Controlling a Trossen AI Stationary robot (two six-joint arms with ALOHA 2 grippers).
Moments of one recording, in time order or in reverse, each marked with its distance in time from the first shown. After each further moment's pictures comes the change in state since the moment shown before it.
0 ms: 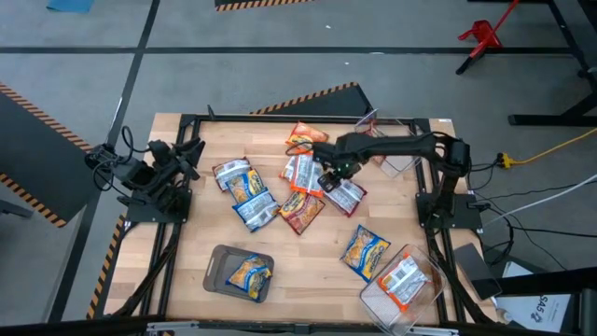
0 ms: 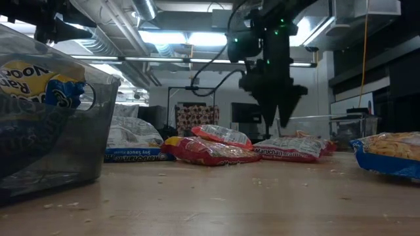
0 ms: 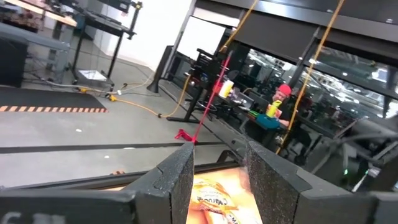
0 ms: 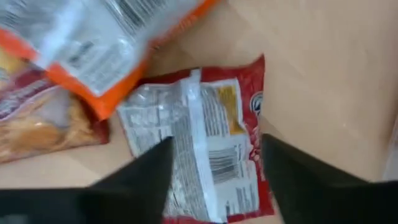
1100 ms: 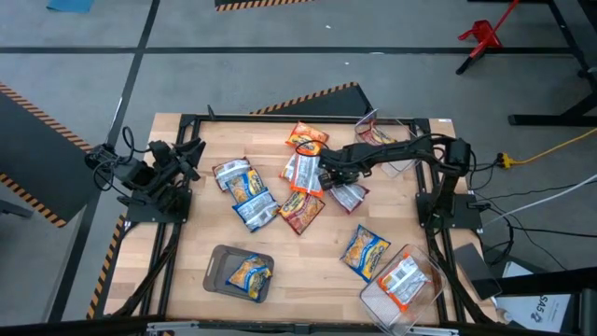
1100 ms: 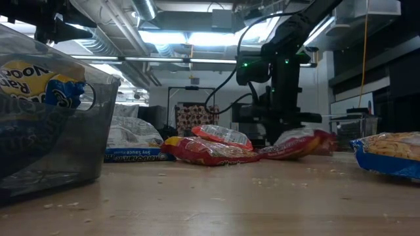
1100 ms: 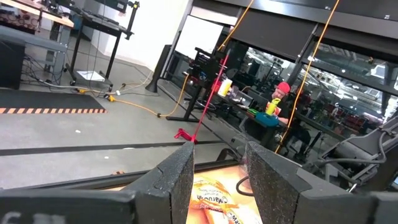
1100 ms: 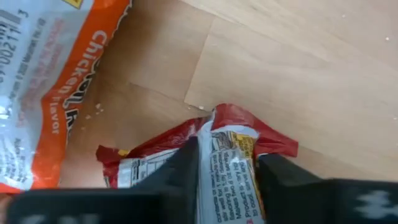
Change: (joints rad) left arm 0.000 0.000 0.000 -0.012 0.001 0.000; right arm -0.016 -0.001 -0.259 0.340 0.003 0.284
